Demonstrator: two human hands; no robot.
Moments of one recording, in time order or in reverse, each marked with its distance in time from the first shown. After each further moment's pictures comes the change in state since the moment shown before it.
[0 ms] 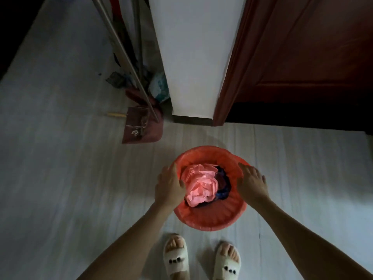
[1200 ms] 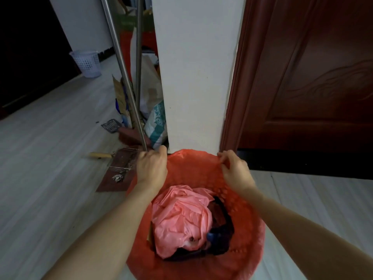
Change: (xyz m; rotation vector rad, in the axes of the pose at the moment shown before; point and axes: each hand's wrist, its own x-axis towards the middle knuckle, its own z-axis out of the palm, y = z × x) left_hand 0.210 -0.052 0.074 0.490 0.845 0.364; right_hand 0.201 -0.023 0.105 0.419 0.538 -0.550
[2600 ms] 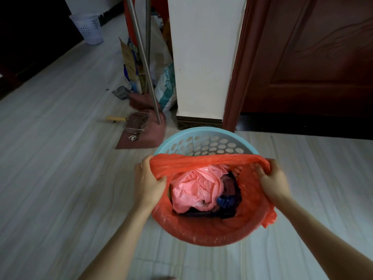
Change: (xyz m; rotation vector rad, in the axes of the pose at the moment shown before) left_hand -0.179 -0.017 -0.031 -0.817 -0.193 -0.609; right_hand -0.157 0.036 -0.038 0.091 0.098 0.414
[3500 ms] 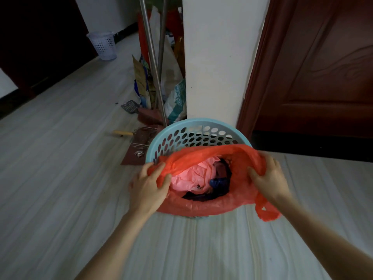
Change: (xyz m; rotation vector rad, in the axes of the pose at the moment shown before) left_hand 0.050 -0.002 -0.016 0.370 -0.066 0.178; right_hand 0.041 -0.054 0.034 -0.172 -0.009 -0.184
